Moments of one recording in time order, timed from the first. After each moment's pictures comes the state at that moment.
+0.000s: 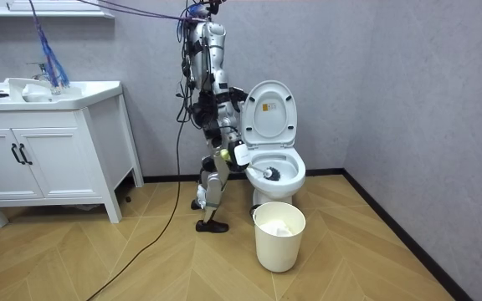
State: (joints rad) left arm 0.32 0.30 -0.14 0.12 0.47 -0.02 0.22; right arm 0.06 -0.36 0.14 1.27 -0.32 0.05 -0.10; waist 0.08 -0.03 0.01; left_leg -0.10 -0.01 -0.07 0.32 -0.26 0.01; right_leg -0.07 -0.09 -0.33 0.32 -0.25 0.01
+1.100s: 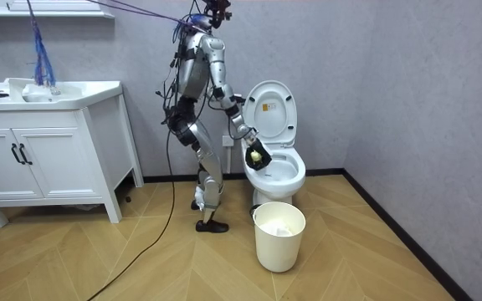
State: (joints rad) left arm -0.15 0.35 -0.33 0.41 0.66 -0.07 0.55; right arm -0.34 -0.51 0.45 1.05 -0.79 0.11 -0.24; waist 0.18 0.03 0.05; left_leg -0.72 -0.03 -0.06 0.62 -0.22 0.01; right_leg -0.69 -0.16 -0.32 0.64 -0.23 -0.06
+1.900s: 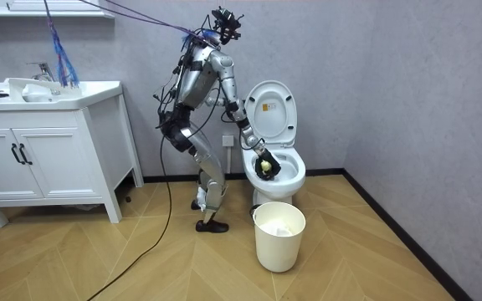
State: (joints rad) left arm -0.24 0.43 -0.44 0.29 0.70 -0.03 0.67; right arm -0.55 -0.60 0.58 1.22 -0.64 0.21 -0.29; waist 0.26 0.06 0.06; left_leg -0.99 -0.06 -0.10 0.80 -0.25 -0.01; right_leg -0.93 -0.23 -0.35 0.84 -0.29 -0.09
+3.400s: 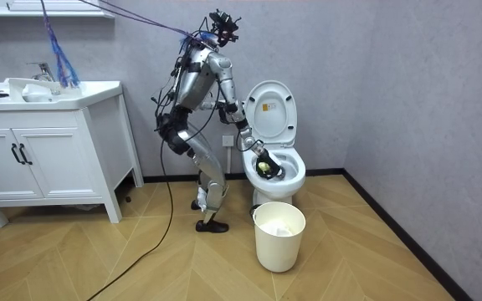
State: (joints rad) left arm -0.20 0.51 -0.51 0.26 0.63 0.02 0.83; right arm -0.61 -0.58 0.56 1.21 -0.27 0.21 -0.43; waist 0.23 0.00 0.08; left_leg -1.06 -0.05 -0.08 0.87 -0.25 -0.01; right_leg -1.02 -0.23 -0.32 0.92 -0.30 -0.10
